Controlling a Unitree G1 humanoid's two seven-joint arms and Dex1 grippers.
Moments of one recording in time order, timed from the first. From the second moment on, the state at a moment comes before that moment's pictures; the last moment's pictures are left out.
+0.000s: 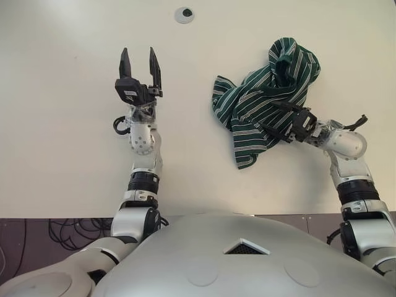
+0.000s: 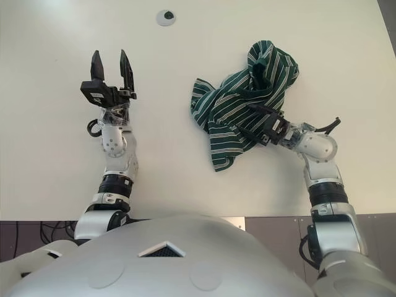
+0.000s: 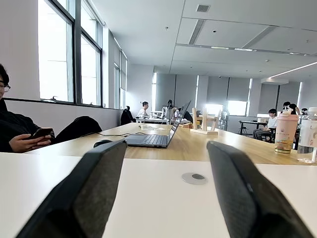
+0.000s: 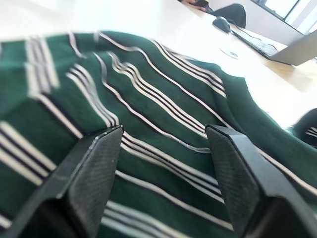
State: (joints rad) left arm -0.15 0.00 0.04 0.57 -0.07 -0.76 -0.07; right arm -0.02 -0.56 0.13 0.40 0.26 -0.55 1.01
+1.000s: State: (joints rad) left arm 0.03 0.01 -0.31 0.19 -0.35 0.04 -0.71; right arm -0.12 -0.52 -0.20 0.30 0.69 -0.10 1.09
